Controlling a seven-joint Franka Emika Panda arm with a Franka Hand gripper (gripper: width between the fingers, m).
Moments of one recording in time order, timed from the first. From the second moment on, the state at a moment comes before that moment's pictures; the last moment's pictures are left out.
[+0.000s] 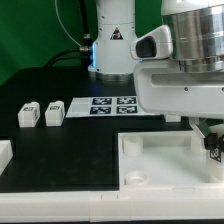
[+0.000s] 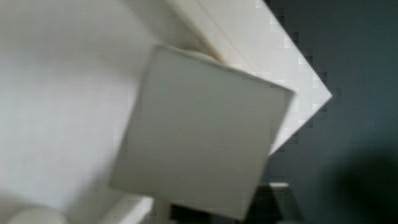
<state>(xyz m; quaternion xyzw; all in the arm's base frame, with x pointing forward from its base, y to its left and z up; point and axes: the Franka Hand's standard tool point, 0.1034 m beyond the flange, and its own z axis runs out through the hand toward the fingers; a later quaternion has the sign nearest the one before) 0.650 0.102 0.078 -0.90 0.43 -0.02 0.10</state>
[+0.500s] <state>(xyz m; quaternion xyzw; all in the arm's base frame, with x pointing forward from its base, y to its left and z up) 0.653 0.111 0.077 -0.69 0.71 0.01 0.15</state>
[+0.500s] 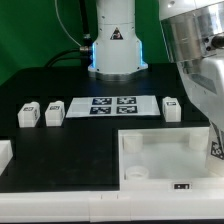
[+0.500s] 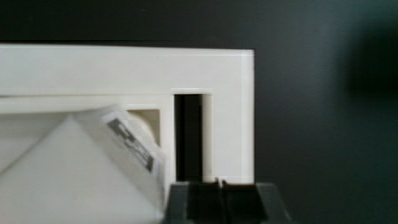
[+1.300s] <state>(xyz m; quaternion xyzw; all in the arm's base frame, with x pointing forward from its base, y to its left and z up) 0.656 0.113 0.091 -0.95 0.29 -0.01 0.09</state>
